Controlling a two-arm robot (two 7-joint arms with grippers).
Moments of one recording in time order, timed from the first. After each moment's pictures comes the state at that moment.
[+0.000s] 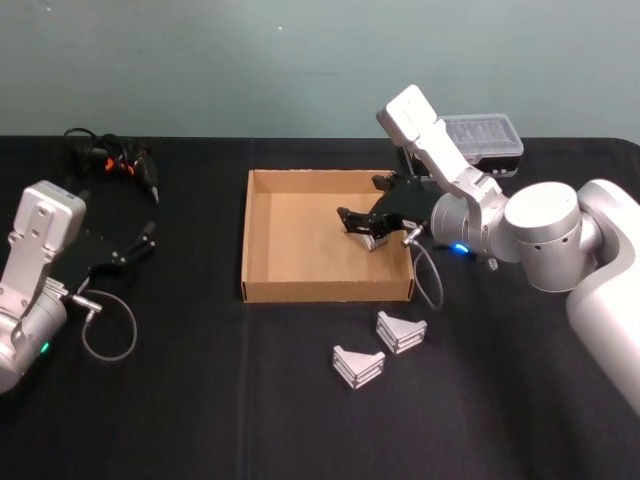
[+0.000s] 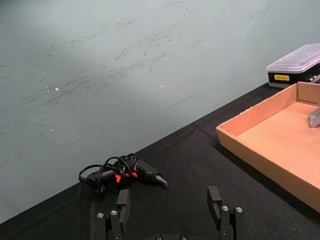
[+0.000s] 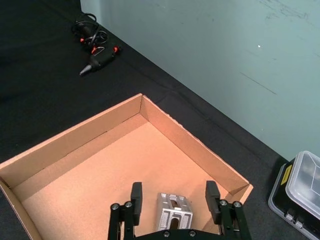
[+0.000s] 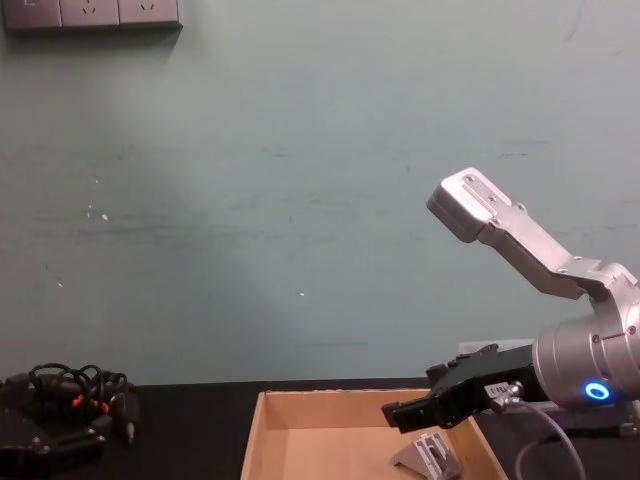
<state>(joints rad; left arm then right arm) -0.20 0.60 0.45 -1.41 -0.25 -0.12 0.03 0.62 0.25 -0.51 -1.13 0.04 0.33 0.45</state>
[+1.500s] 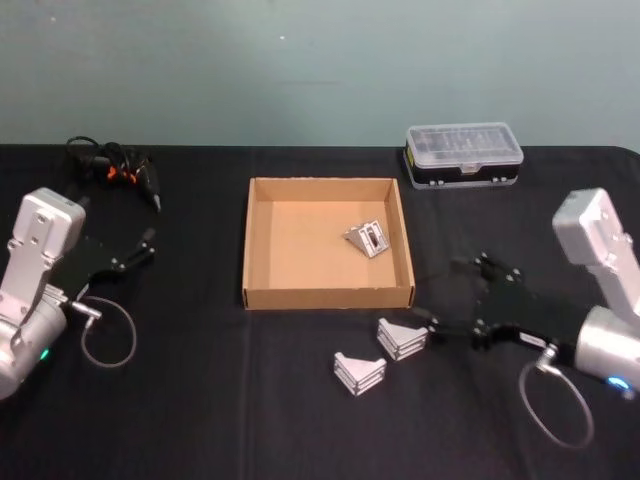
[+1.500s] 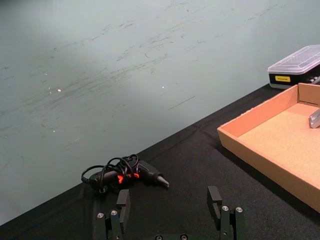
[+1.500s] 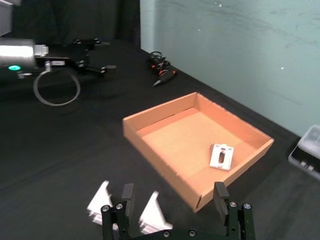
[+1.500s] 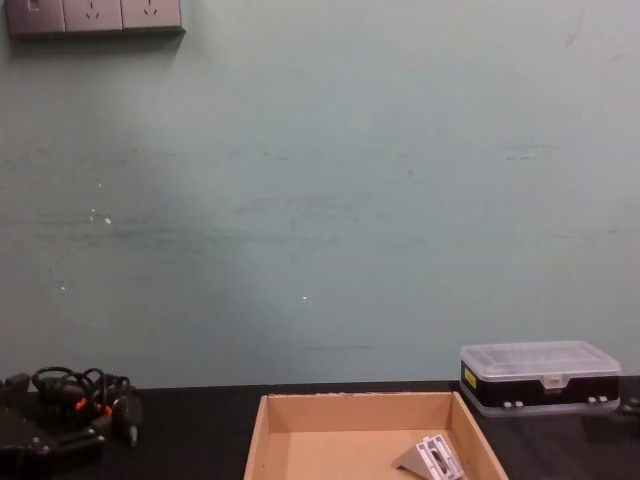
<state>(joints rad) -0.20 0.60 0.45 -1.41 -0.25 -0.12 0.03 0.07 0.65 -0.27 -1.70 0.34 0.16 0.59</state>
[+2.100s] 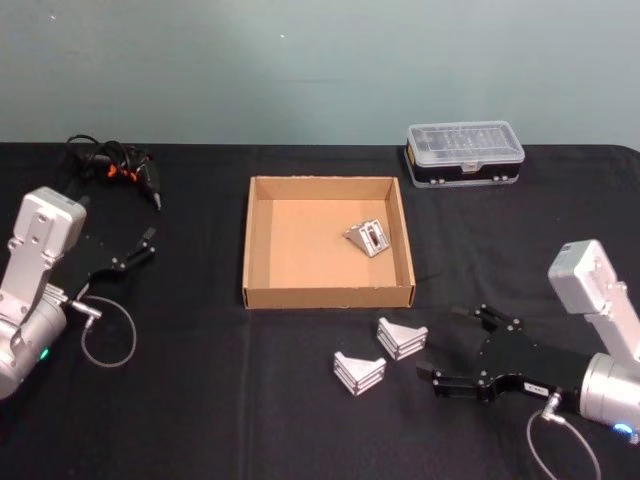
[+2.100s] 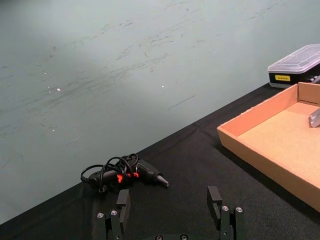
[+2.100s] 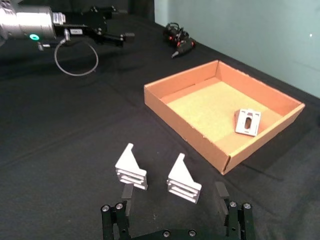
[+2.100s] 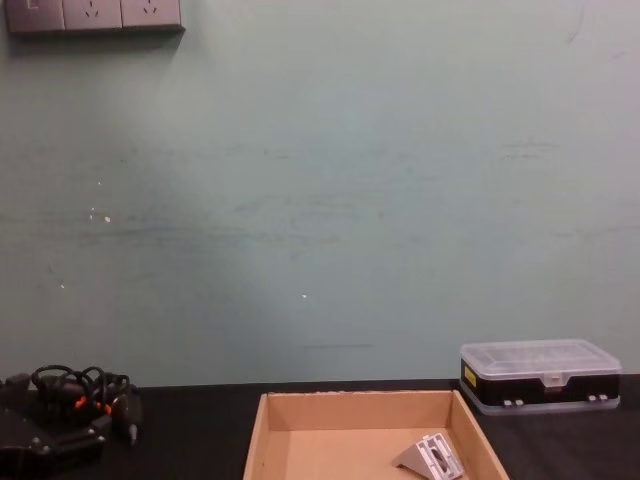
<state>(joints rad) -0.20 0.60 0.45 -1.41 -0.25 -0.12 0.03 0.01 0.71 -0.31 -1.71 0.37 0.15 0.59</state>
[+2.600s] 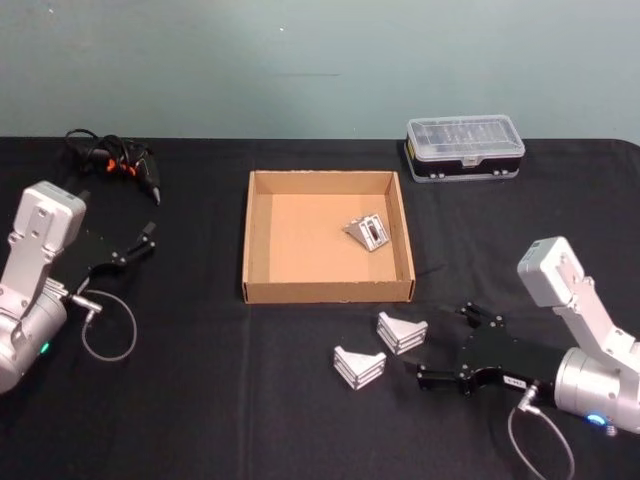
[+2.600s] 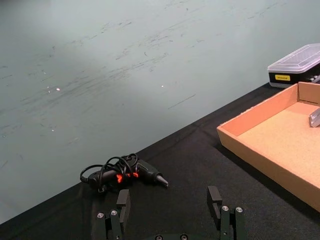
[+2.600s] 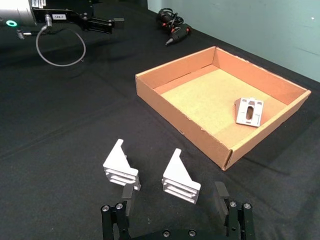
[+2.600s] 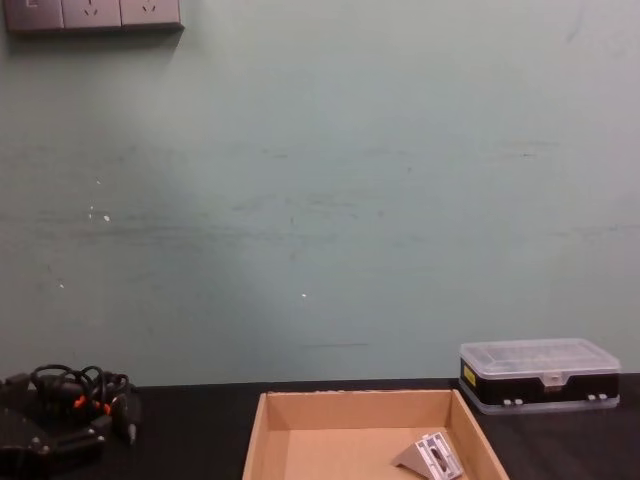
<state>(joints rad) -0.20 0.60 0.45 -1.41 -0.25 -0.12 0.03 0.07 0.67 -0.39 -1.65 0.35 0.17 0.54</state>
